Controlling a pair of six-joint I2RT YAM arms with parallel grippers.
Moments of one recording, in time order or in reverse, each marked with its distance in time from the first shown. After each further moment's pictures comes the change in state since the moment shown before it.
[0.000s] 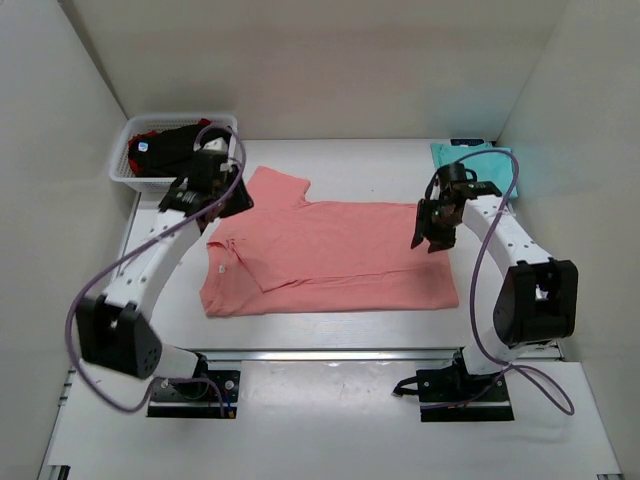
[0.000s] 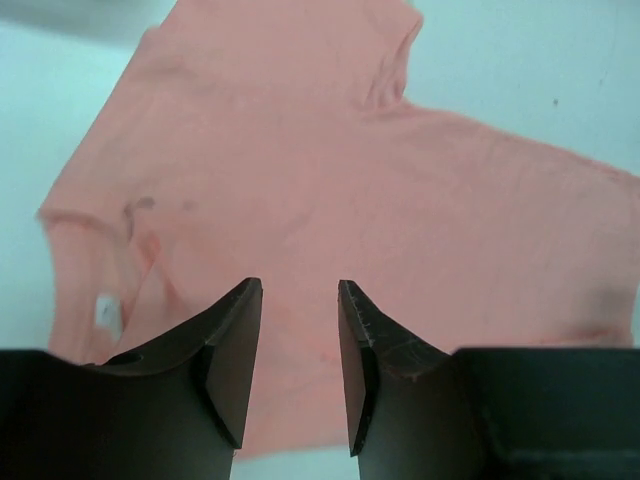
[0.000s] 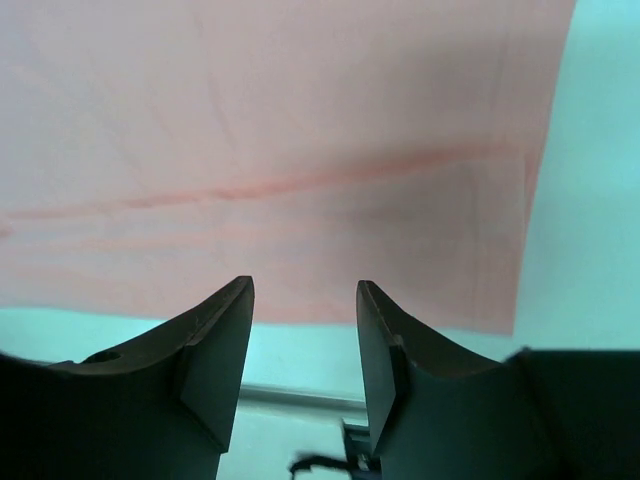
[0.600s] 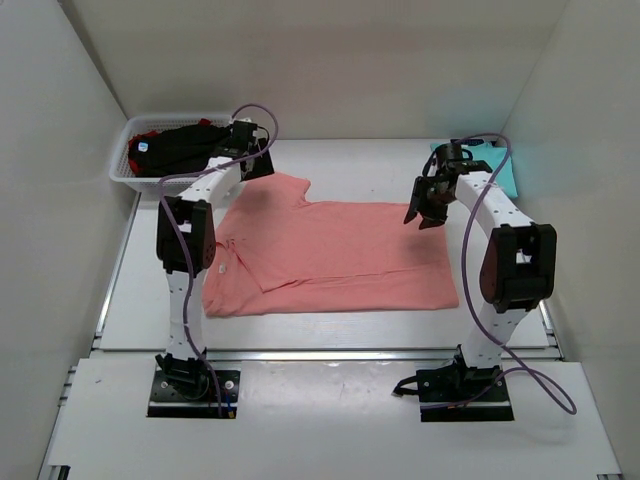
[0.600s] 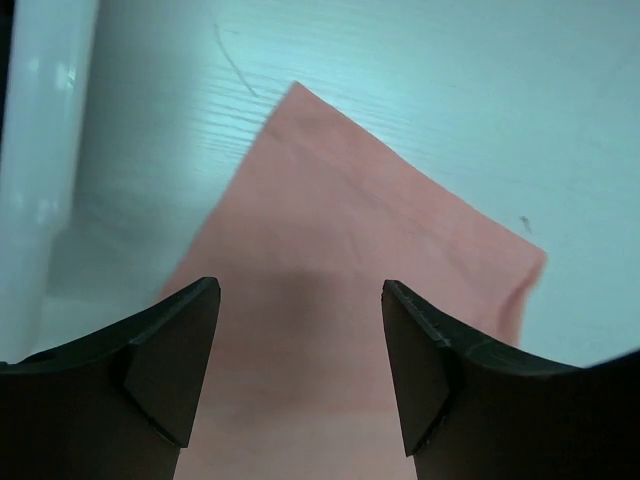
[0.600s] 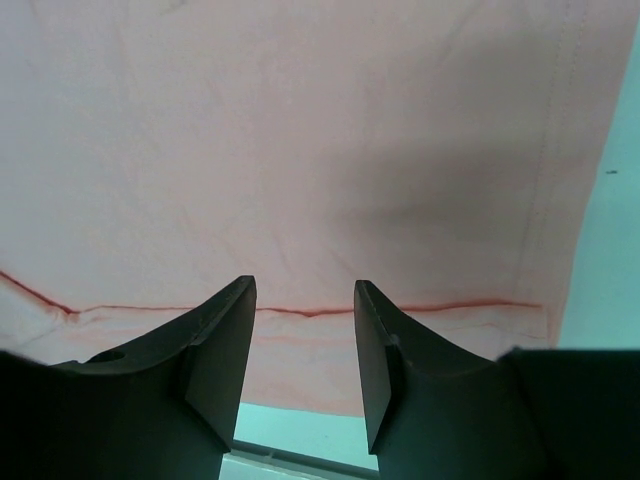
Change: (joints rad) left arm 0.052 0.916 0.678 0.177 -0.088 0.167; right arm -0.043 0.270 0.274 0.087 -0.080 0.042
